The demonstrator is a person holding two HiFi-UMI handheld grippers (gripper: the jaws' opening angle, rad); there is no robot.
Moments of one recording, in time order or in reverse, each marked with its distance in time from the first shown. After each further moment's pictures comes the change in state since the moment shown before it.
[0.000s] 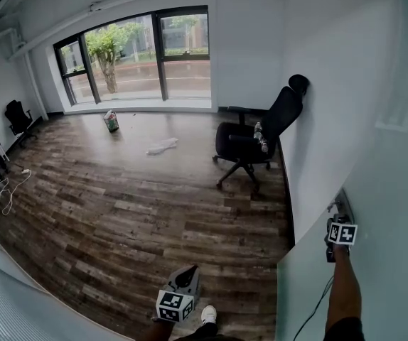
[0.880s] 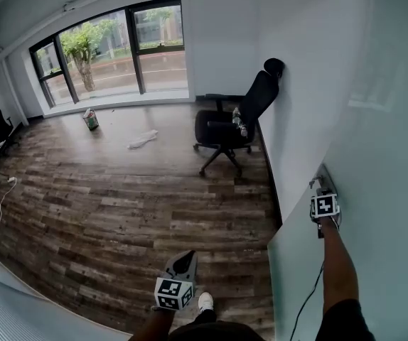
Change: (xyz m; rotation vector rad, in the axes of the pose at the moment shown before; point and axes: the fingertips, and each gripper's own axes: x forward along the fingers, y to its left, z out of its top) left arm 0.000 -0.039 0.009 0.021 -0.033 -0.078; right arm -0.041 -0.005 0.004 -0.211 0.137 -0.219
